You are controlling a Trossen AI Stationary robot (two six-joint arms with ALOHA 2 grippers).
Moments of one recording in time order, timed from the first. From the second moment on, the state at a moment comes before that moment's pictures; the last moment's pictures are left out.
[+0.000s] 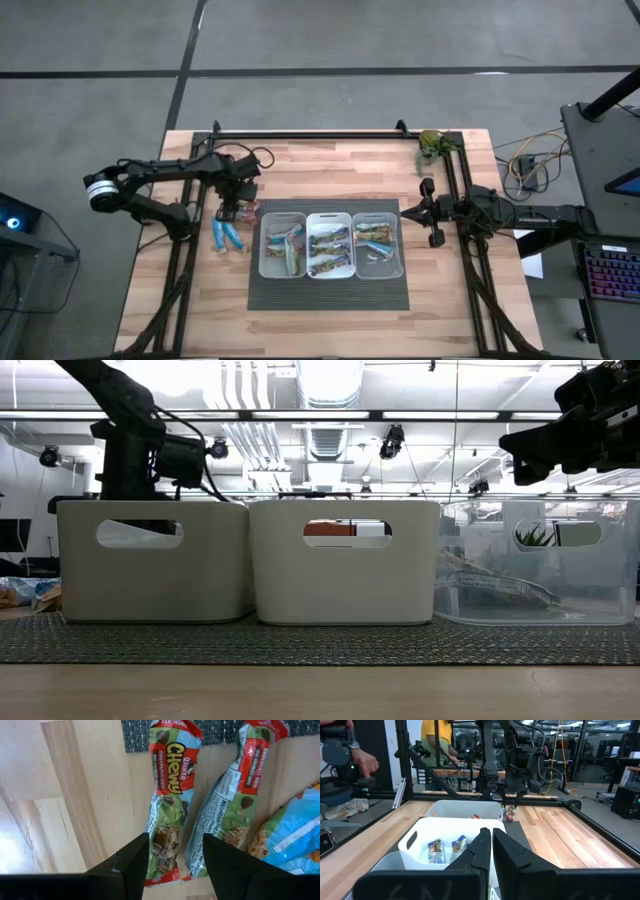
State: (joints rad) left arm 0.52 1.28 0.70 -0.93 -0.02 0.61; right arm -0.11 0.21 0.01 0.21 -0.18 0.01
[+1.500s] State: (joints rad) left arm 0.52 1.36 0.64 -0.82 -0.05 0.60; right arm -0.11 0.21 0.01 0.21 -0.18 0.01
